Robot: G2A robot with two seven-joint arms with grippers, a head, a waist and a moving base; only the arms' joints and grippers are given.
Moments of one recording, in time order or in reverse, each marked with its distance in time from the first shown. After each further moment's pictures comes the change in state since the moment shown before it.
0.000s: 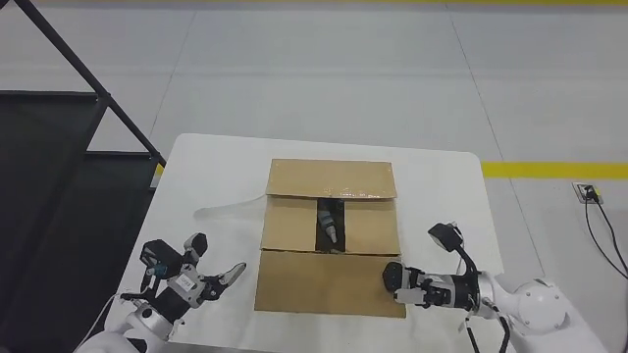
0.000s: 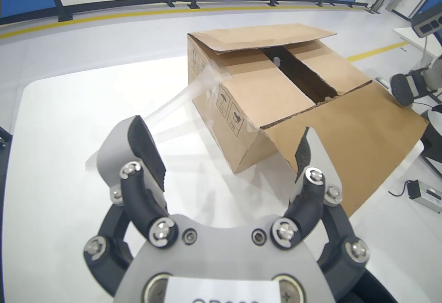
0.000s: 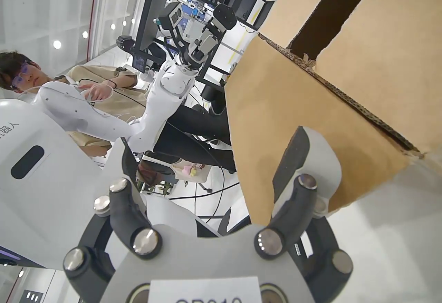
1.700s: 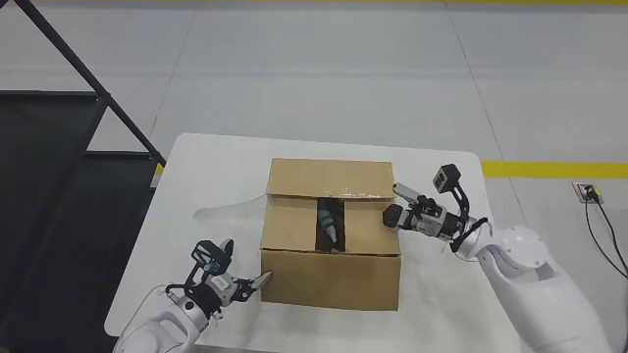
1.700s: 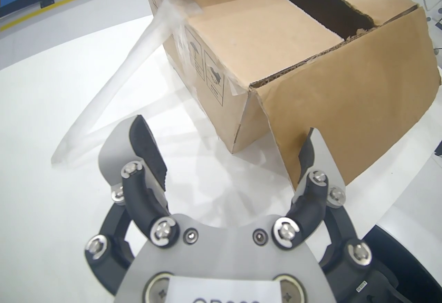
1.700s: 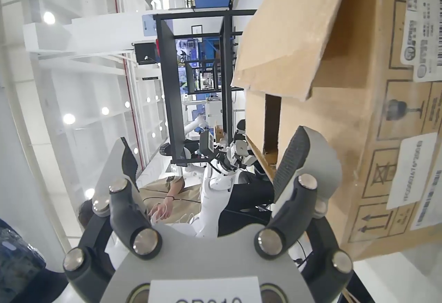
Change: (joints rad) left arm -0.112 0.003 0.190 0.140 0.204 0.106 0.000; right arm 0.290 -0.054 -0.117 0.207 0.231 0.561 -0.291
